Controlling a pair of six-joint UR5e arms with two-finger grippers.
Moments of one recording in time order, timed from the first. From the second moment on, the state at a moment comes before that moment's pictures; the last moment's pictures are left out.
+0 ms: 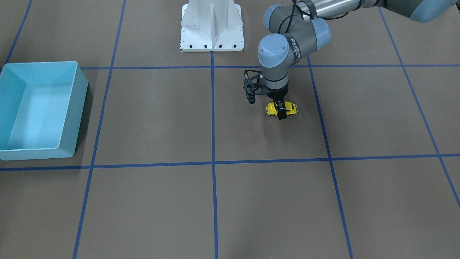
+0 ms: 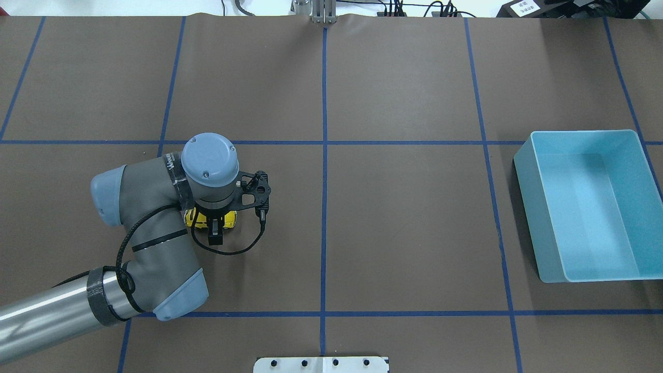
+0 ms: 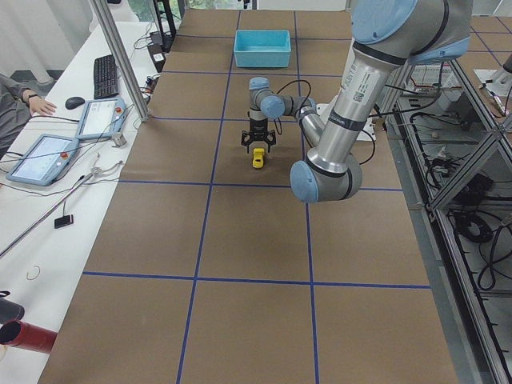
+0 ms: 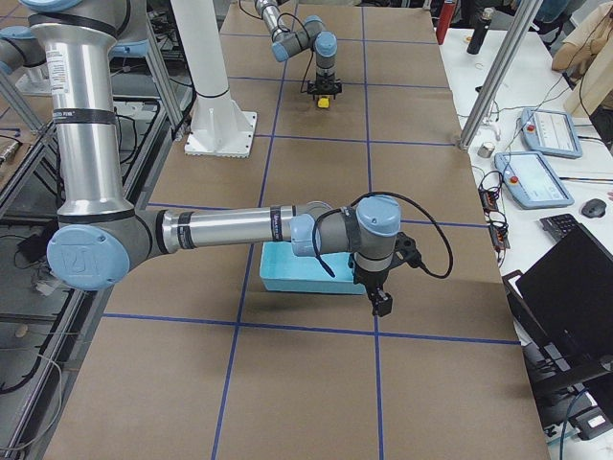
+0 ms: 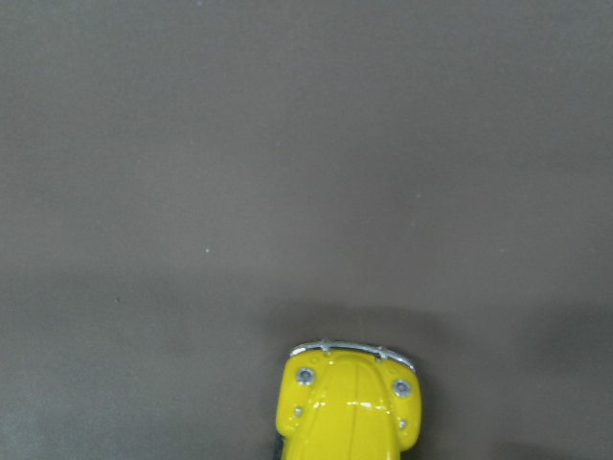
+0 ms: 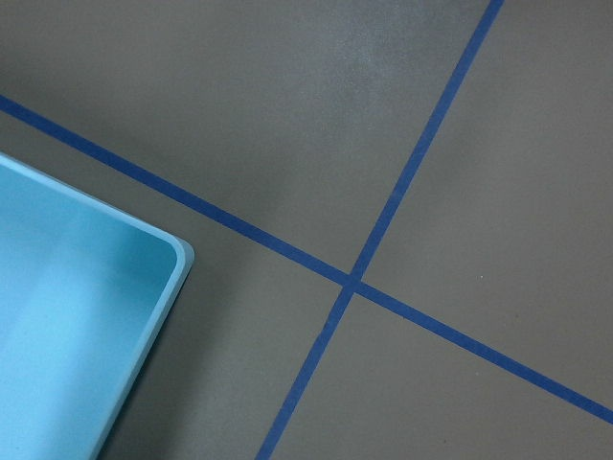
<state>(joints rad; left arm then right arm) -0.51 -2.13 -1.69 -1.39 -1.81 0.35 1.50 -1.51 1.63 -1.53 2.25 -0.32</state>
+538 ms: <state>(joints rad) -0.51 -2.12 -1.67 -1.43 -1.82 0.35 1.50 -1.51 1.62 -1.53 2.25 -0.32</state>
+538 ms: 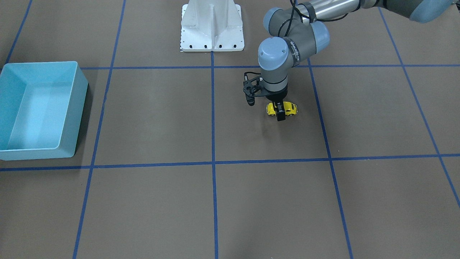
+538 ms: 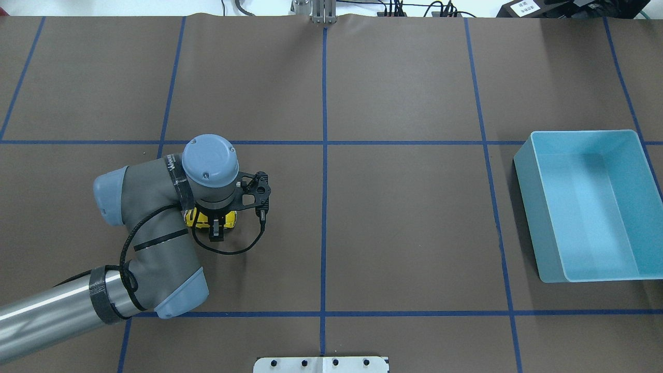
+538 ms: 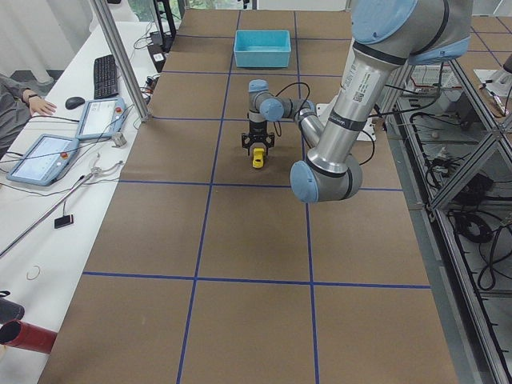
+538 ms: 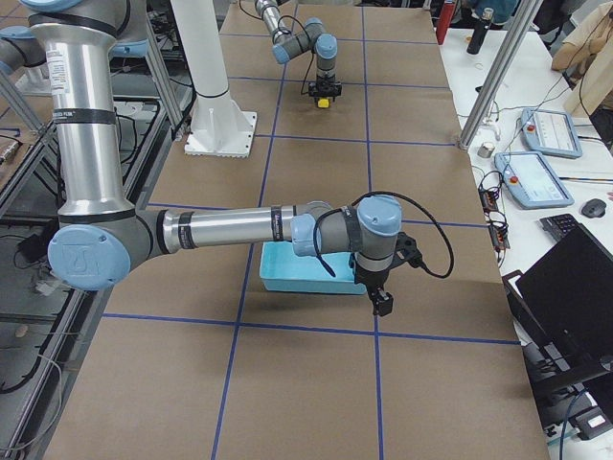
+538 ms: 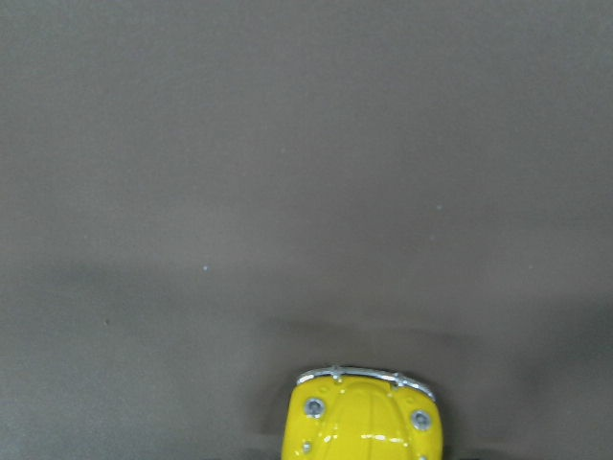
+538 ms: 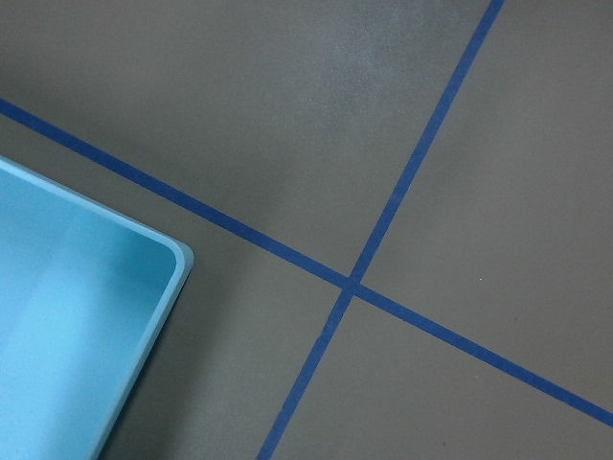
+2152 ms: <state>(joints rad) -0.56 -2.04 -1.74 -1.62 -1.87 0.35 1.50 -1.51 1.62 -1.53 2.25 -0.32</state>
